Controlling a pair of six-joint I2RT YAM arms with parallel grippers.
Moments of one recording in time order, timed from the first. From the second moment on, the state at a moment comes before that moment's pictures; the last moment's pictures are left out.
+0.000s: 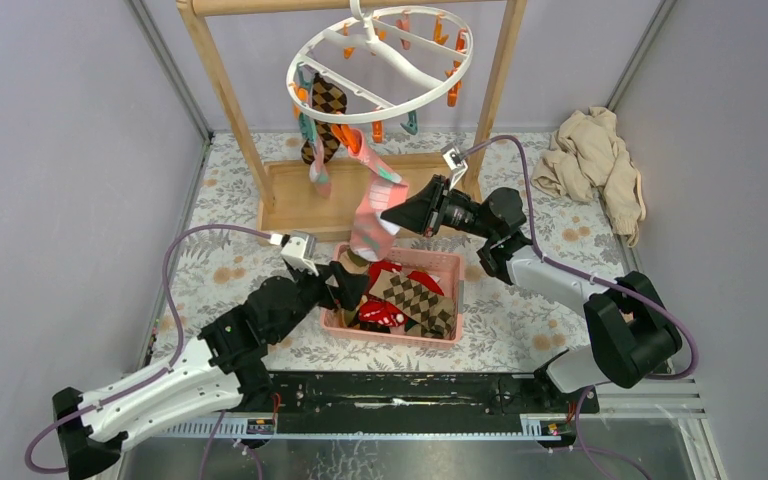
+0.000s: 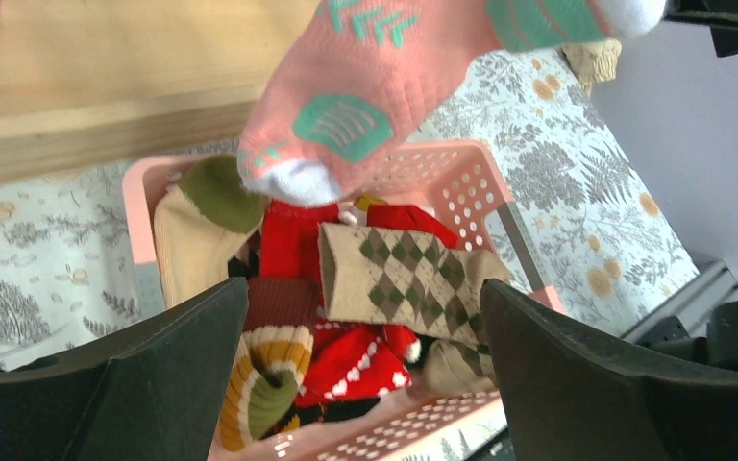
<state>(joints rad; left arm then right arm) -0.97 0.59 0.50 -0.18 -0.36 -0.56 0.55 1.45 0.80 0.96 -0.76 0.88</state>
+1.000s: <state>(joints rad) -0.79 0.86 0.43 0.39 -0.10 -0.27 0.55 1.44 0.77 1.09 -0.87 1.08</state>
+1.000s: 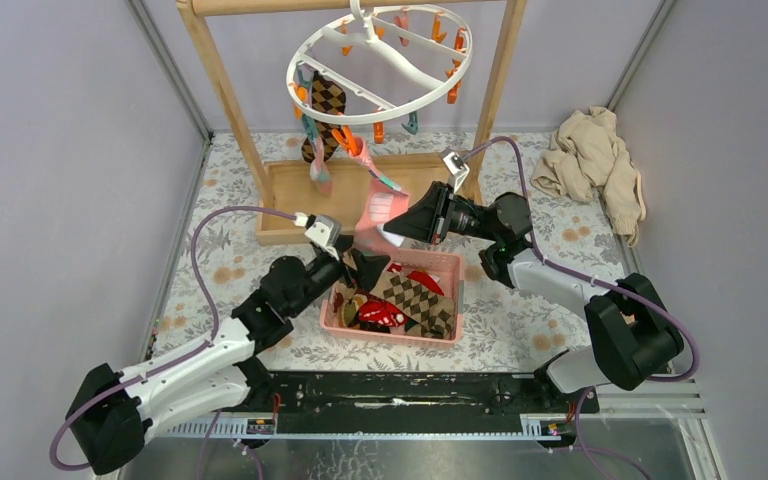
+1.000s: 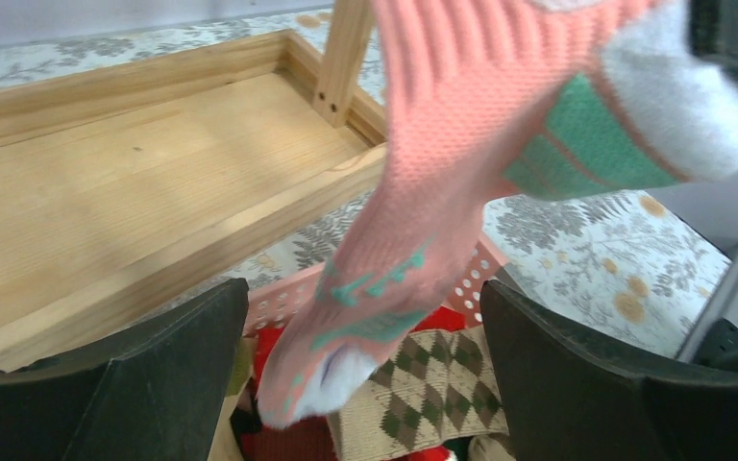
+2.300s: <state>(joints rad) -0.78 0.81 0.65 -0.08 -0.15 -0.39 0.55 1.22 0.81 0.18 -0.37 0.52</state>
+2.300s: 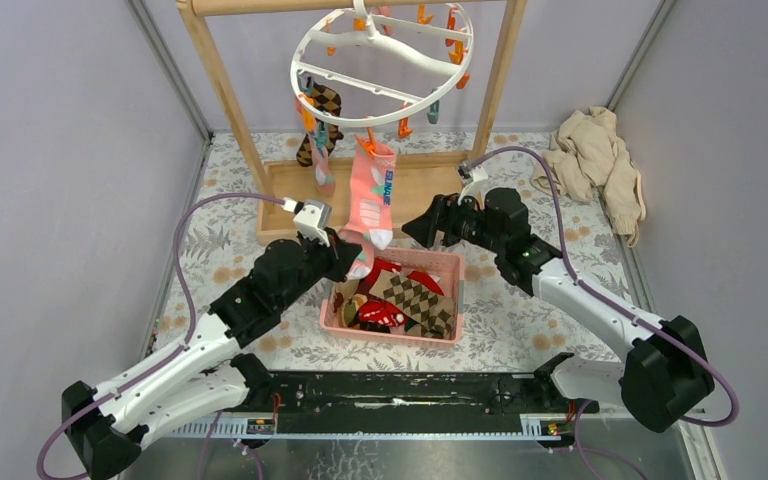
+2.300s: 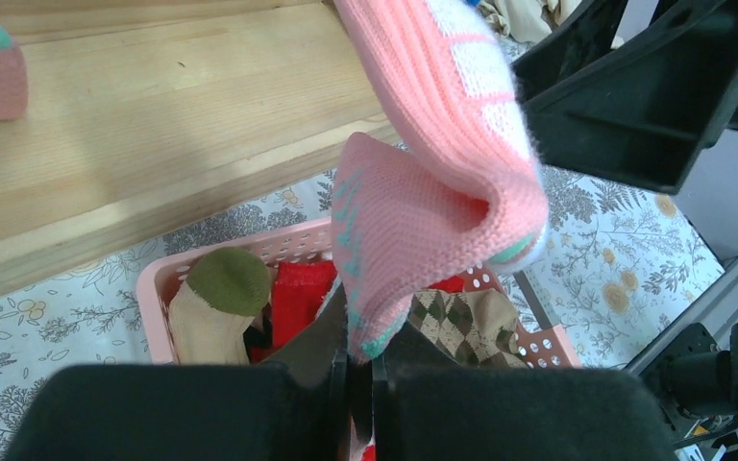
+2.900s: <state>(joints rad) -0.78 0.83 0.72 -0.16 -0.15 -0.40 0.55 1.11 0.71 0.03 -0.24 0.42</state>
